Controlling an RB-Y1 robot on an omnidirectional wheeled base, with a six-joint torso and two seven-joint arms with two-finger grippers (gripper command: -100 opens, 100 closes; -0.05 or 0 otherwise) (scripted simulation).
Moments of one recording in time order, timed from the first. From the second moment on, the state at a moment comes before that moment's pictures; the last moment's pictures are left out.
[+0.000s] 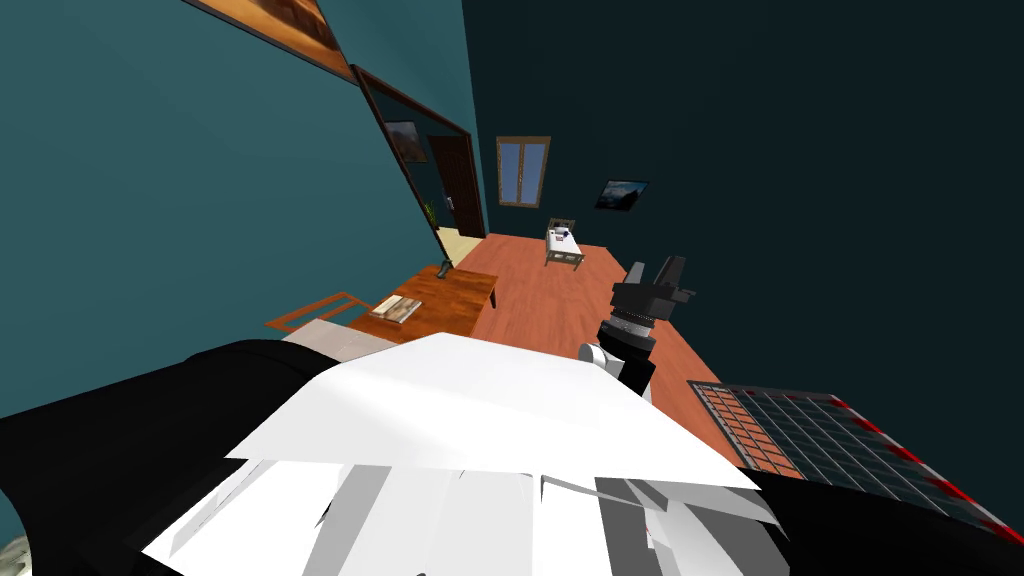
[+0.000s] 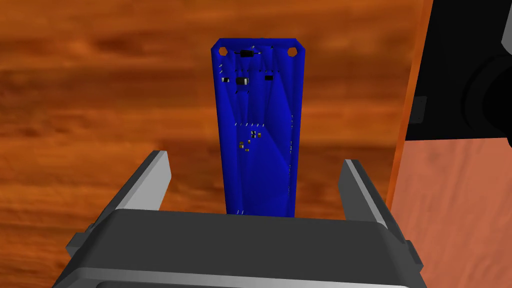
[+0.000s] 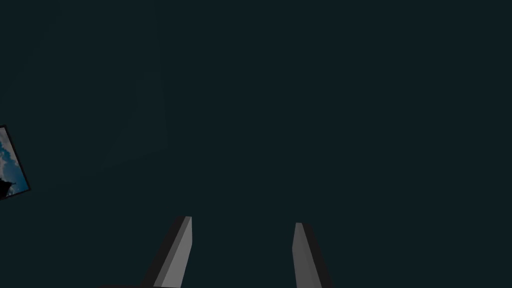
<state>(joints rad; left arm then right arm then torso) 0.64 0.26 0.41 -0.84 1.12 0.49 -0.03 0.48 0.01 -0.01 -2.39 -0.05 -0.46 -0.08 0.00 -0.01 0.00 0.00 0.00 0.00</state>
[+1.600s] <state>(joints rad) 0.55 0.20 0.42 -0.64 1.13 0.47 -0.04 0.48 0.01 -0.01 -2.39 -0.05 -0.46 -0.08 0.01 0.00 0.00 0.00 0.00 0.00</state>
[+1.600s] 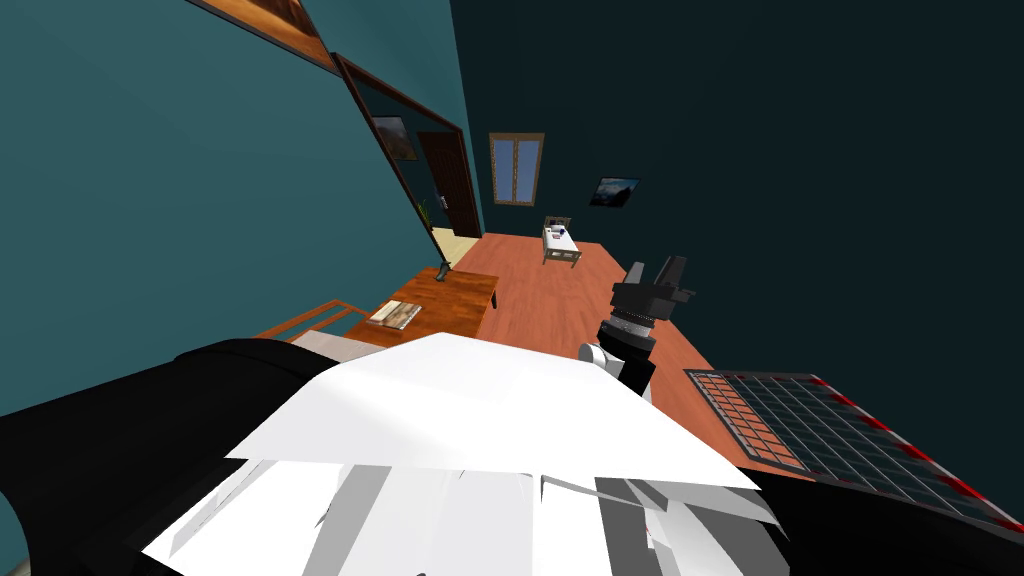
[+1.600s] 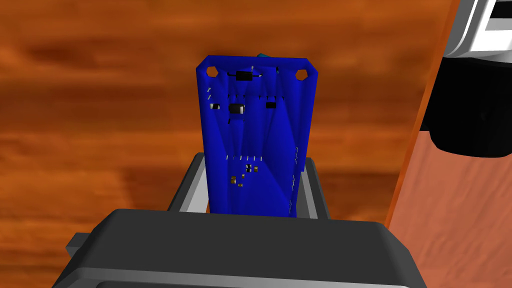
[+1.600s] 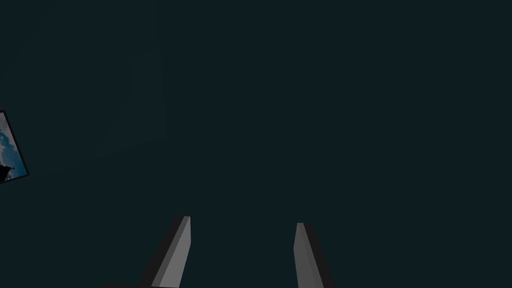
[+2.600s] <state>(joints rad) 0.64 0.24 0.43 -0.72 1.17 0.52 -0.03 0.48 0.01 -0.01 -2.39 -0.05 -0.46 -0.08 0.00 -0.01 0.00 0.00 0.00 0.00</state>
